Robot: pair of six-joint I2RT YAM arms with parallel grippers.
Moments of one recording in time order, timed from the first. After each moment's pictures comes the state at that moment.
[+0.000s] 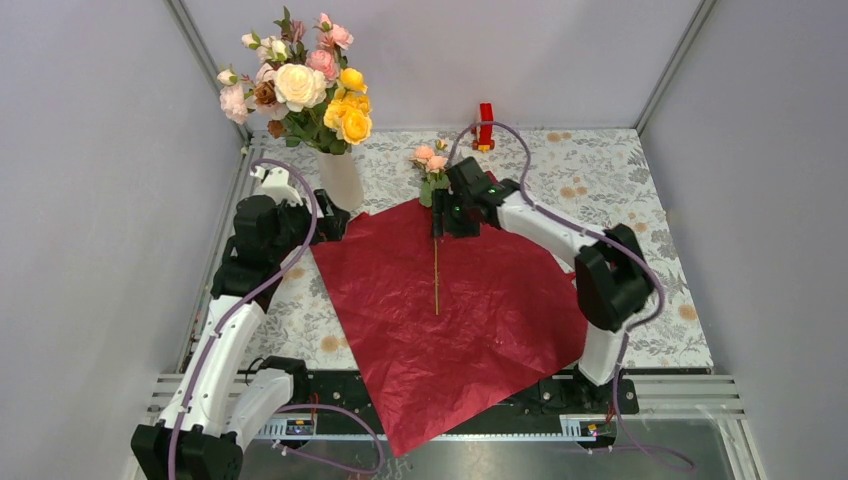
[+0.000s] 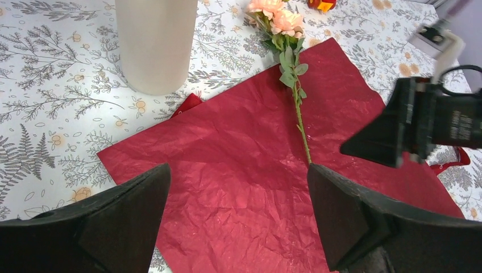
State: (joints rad) left arm -0.13 0.86 0.82 -0.32 0.19 -0.30; right arm 0.63 1.79 1.38 -0.54 -0.09 0.53
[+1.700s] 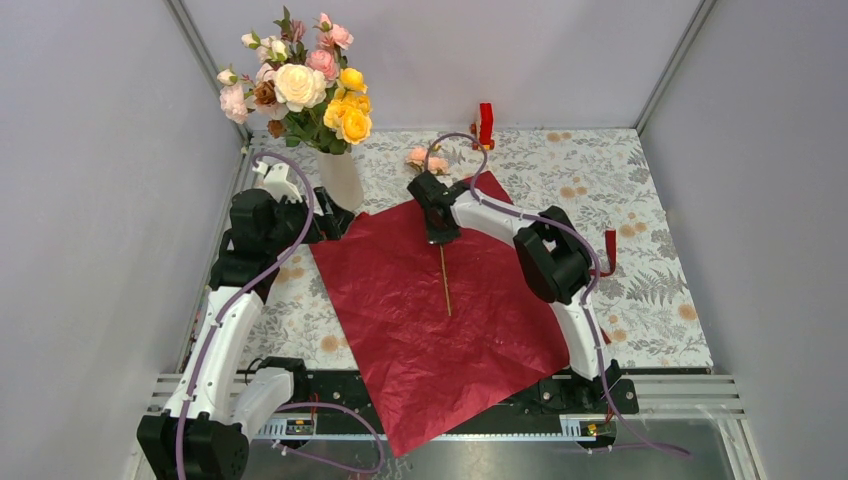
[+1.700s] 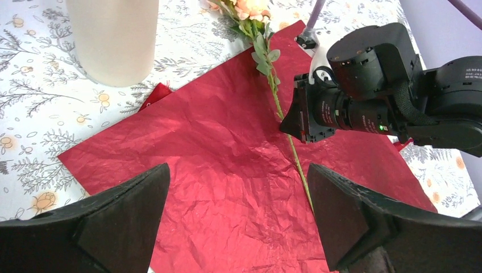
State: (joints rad) left arm -0.06 0.91 0.86 -0.35 0.37 -0.32; right arm 0.72 2.24 1.75 -0.72 0.23 0.55
